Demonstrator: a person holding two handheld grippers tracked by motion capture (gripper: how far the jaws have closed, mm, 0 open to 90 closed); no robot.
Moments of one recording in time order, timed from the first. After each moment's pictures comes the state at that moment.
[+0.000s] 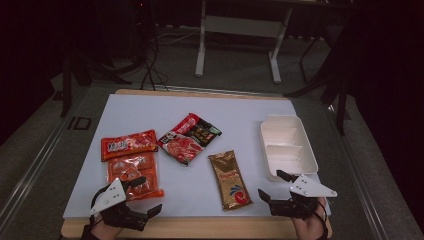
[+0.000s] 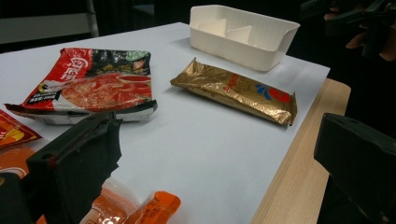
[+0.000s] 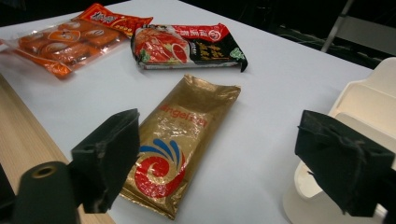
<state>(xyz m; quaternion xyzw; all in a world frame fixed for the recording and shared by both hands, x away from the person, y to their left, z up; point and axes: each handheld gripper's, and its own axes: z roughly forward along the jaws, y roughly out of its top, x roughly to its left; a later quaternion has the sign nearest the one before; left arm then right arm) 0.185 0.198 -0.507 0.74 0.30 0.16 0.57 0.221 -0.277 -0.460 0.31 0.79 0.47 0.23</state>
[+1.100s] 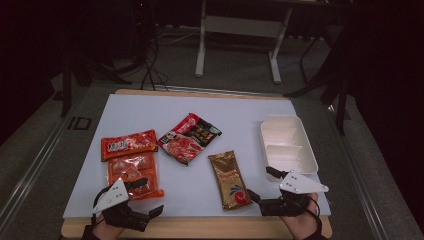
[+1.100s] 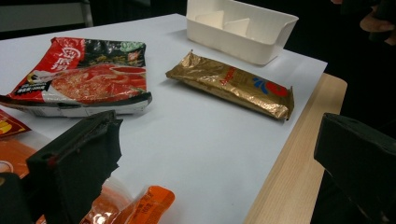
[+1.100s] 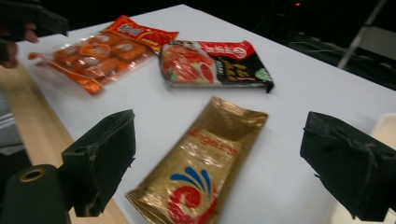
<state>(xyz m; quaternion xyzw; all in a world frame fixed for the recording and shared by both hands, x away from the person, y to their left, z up) 0.186 0.195 -0.509 0.75 0.31 0.14 0.57 0.219 -0.246 -0.437 0.28 0.80 0.48 0.20</state>
